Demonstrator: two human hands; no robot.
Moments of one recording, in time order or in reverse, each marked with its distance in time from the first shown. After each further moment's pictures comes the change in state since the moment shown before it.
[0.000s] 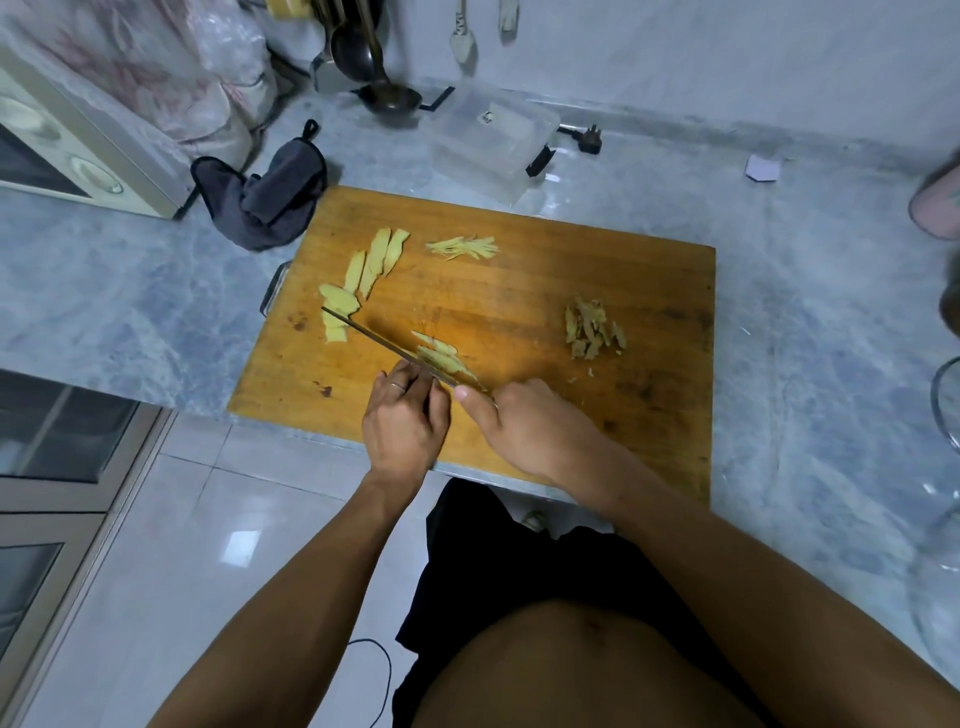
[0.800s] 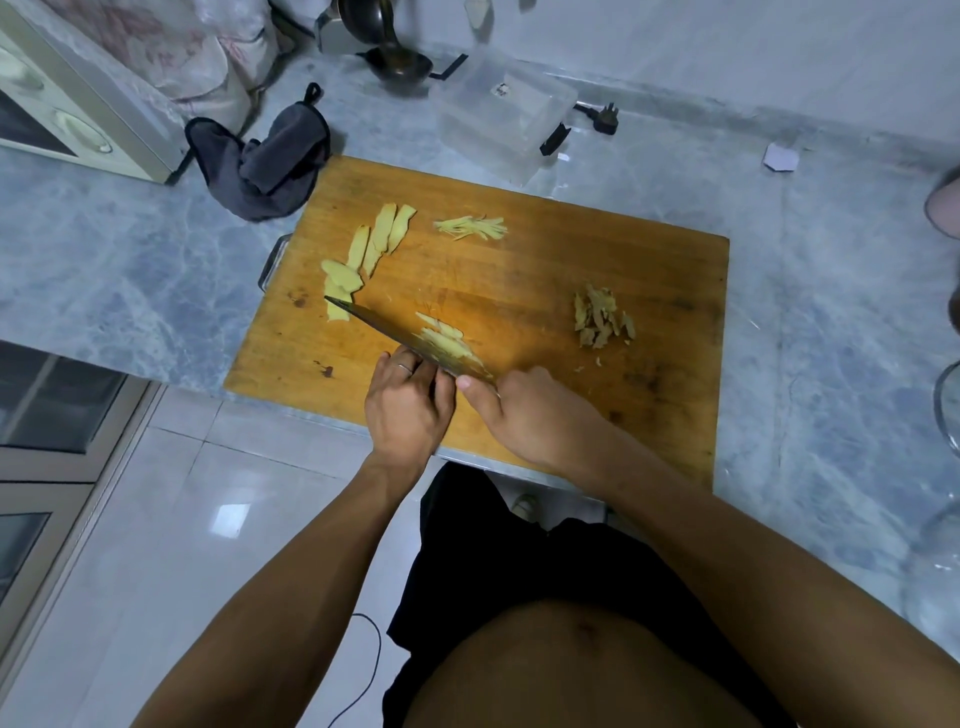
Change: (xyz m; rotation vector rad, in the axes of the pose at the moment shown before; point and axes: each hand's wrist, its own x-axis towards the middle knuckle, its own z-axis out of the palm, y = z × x) left_hand 0.002 -0.001 0.002 0.007 0.052 0.034; right_hand 0.012 0.004 0.009 -0.004 -0.003 -0.032
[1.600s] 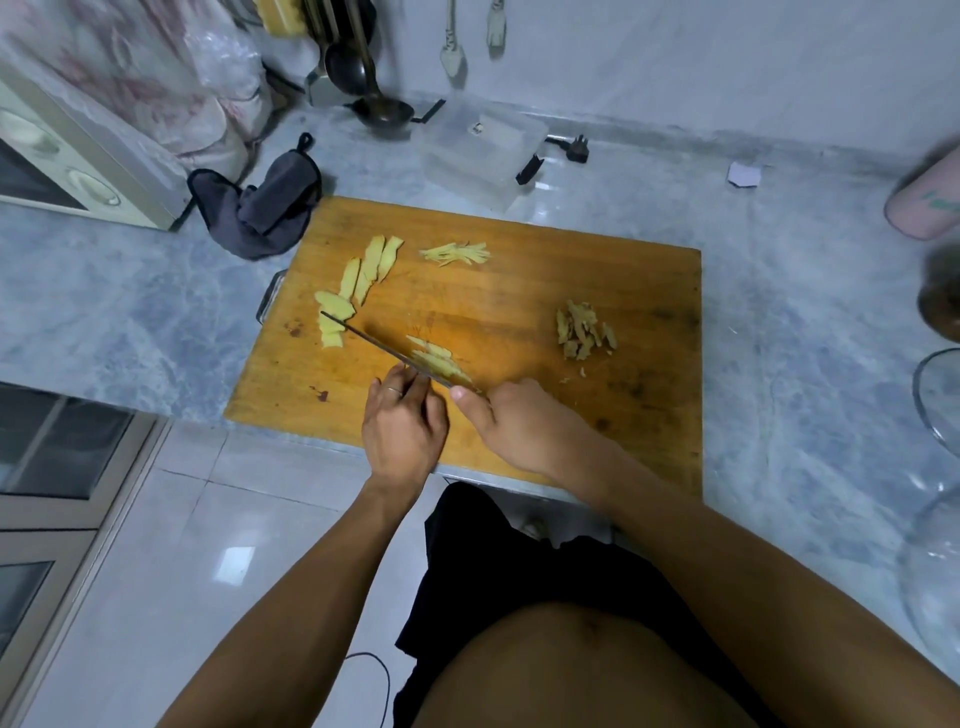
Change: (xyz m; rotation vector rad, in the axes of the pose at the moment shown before) left_hand -0.008 -0.001 0.002 0.025 -0.147 -0.110; right_hand -0.009 0.000 -0.002 0.044 0.030 0.008
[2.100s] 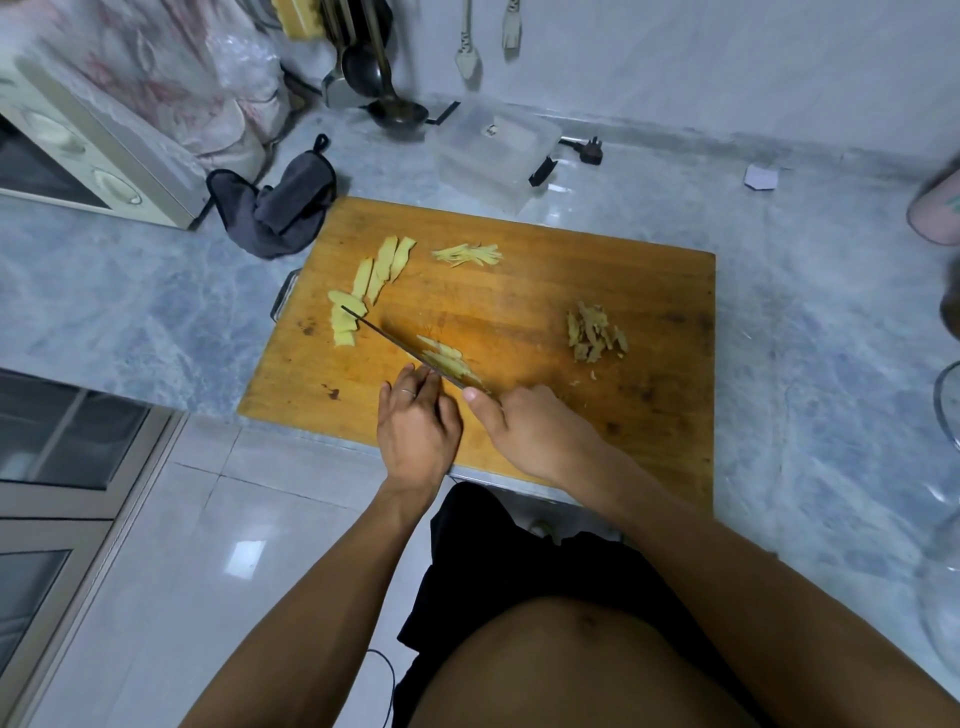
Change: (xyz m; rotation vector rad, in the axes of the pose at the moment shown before) left_hand -0.002 0.012 0.000 0.041 -0.044 -0.090; right_hand -0.001 0.004 0.003 0.017 0.012 0.006
